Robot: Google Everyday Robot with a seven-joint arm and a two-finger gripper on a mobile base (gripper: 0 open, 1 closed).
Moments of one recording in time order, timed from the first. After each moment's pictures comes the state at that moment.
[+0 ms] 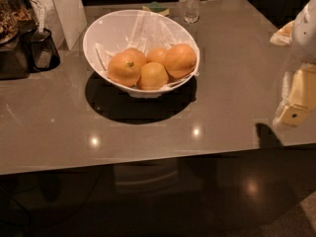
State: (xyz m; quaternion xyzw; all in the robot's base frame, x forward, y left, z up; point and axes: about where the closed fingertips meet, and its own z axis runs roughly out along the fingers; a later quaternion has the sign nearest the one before) arm 0.438 -0.217 0.976 -0.60 0.78 -0.03 0.16
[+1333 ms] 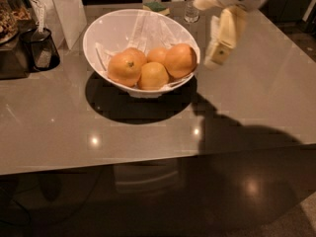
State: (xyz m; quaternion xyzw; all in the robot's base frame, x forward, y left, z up) arm 0.541 -0.099 1.010 -0.69 0.68 0.10 0.23
